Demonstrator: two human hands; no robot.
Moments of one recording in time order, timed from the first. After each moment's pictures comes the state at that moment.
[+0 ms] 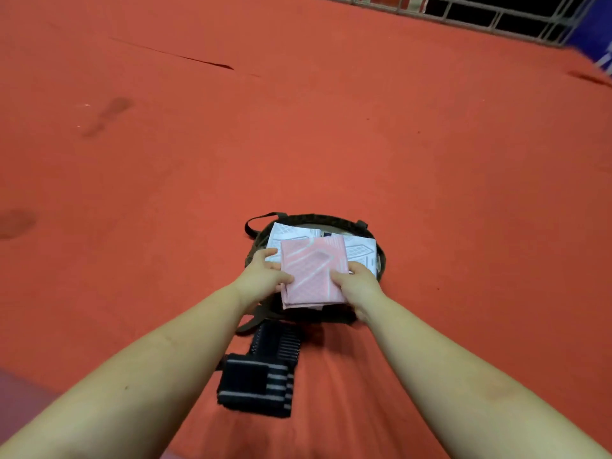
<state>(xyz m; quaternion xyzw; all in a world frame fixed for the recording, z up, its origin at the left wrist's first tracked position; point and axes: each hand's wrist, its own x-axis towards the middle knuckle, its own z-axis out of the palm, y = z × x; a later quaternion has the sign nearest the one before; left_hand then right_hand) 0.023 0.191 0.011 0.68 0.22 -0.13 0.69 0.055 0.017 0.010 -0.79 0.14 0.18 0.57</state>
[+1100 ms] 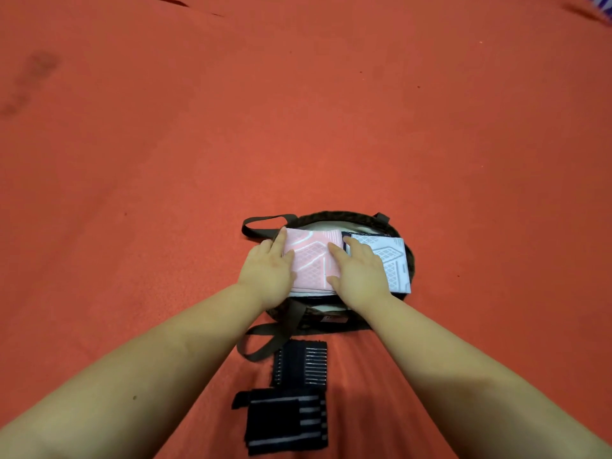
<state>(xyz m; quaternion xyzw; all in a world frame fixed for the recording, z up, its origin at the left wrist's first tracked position) 0.106 0.249 -0.018 0.98 -0.11 -0.17 0.03 0.119 0.075 -0.013 -0.98 -0.13 0.15 0.04</state>
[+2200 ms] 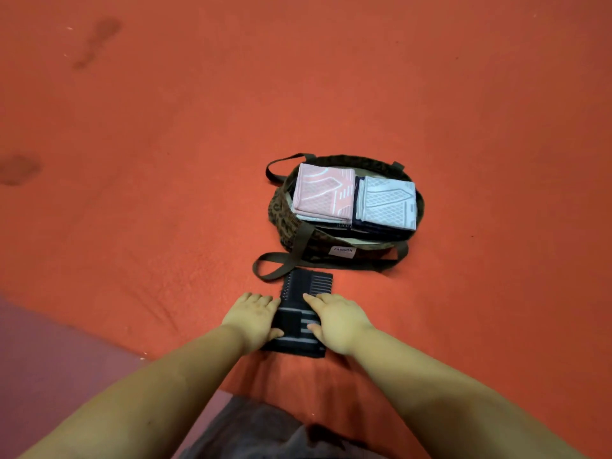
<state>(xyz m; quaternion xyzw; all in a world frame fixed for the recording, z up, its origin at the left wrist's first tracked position) -0.093 0.238 -0.096 0.95 -0.10 -0.30 0.00 -0.050 0.059 -0.073 -0.90 -0.28 0.33 0.02</state>
